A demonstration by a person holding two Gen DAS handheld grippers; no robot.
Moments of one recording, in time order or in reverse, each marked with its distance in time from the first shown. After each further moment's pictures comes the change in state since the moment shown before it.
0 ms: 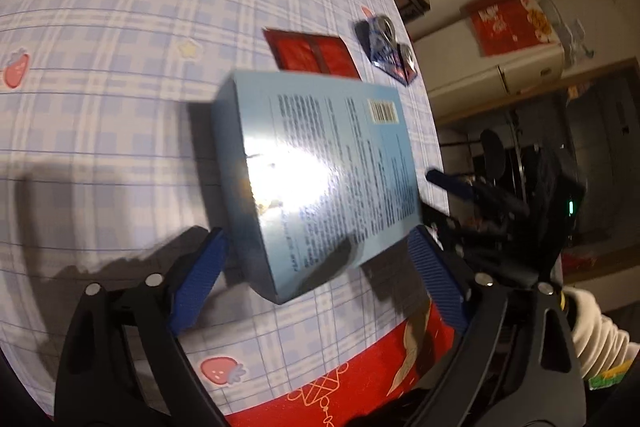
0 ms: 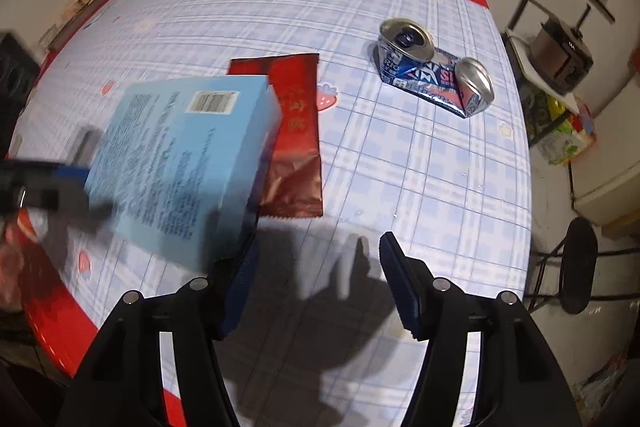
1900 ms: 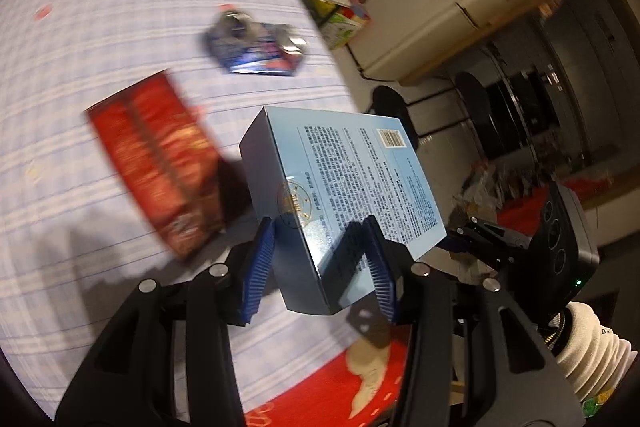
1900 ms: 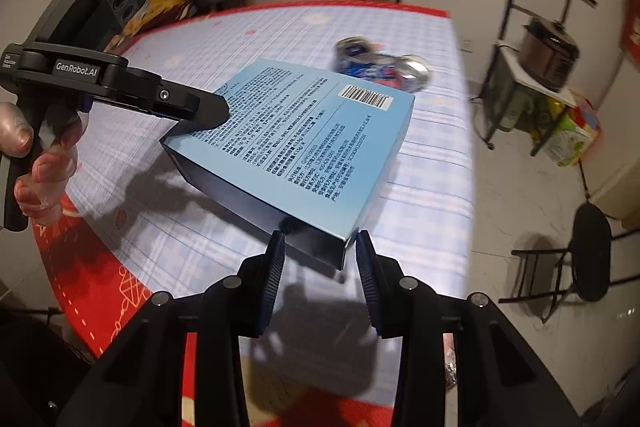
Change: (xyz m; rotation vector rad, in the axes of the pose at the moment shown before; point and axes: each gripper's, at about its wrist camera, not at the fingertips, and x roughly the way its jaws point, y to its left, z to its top) left arm 0.054 -0.153 0.019 0.320 0.098 0.010; right arm -0.083 -0.073 -0.097 0.134 -0.177 0.081
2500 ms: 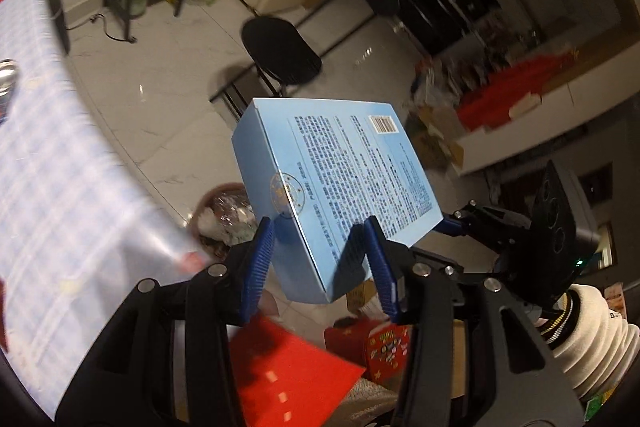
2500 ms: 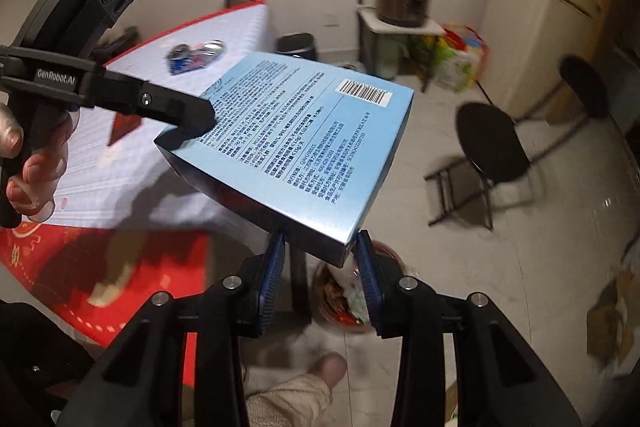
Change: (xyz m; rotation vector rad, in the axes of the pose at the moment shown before) left arm 0.151 -0.212 -0.016 0.352 0.250 -0.129; right arm -0.111 -0.136 -0.157 0.331 -0.007 -0.238
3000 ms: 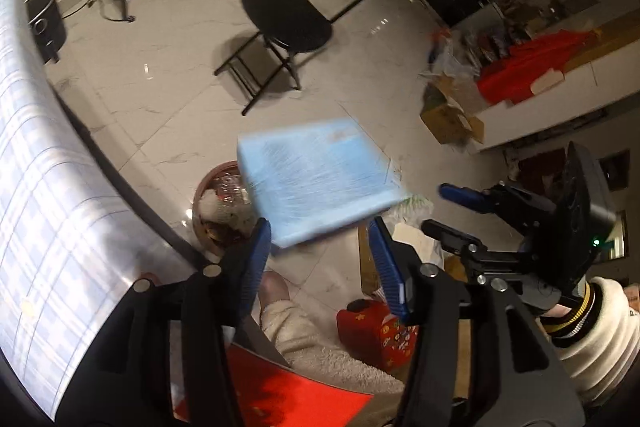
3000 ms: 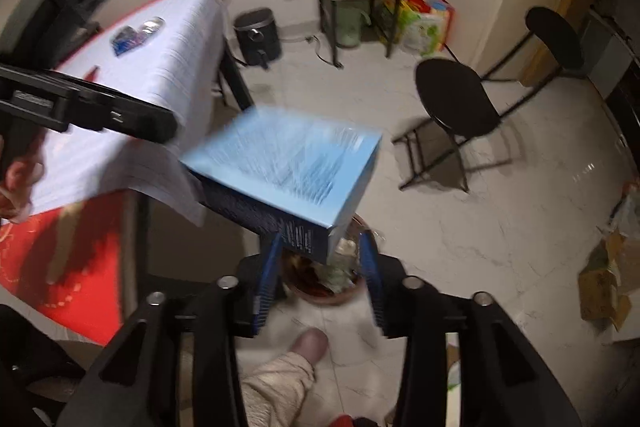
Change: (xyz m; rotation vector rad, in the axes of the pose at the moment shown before) left arm 0.061 0.002 0.007 -0.012 0.091 0.067; right arm 0.031 -0.053 -0.016 0.063 0.089 -0.099
